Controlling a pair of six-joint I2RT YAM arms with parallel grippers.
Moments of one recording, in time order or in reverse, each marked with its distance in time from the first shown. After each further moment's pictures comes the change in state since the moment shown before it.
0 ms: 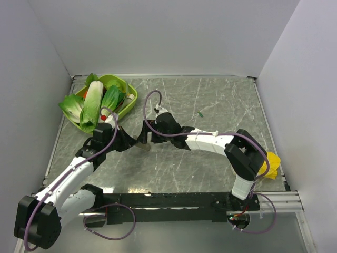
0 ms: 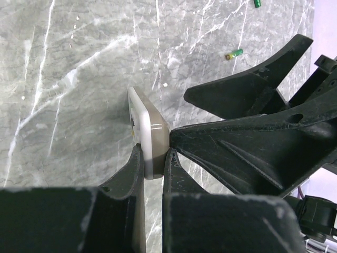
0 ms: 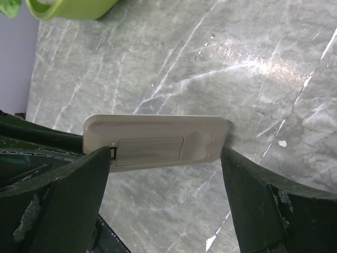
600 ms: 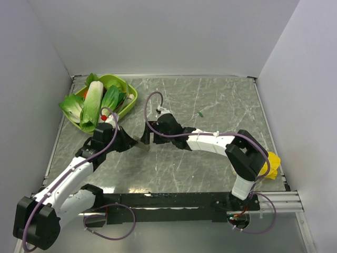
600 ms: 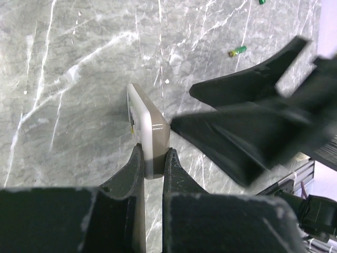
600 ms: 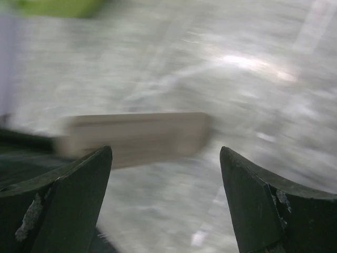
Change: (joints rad) left arm -0.014 -0.006 0.018 -0.043 -0.032 0.003; right arm -0.014 -0.011 -0.016 -0.019 0.008 -0.010
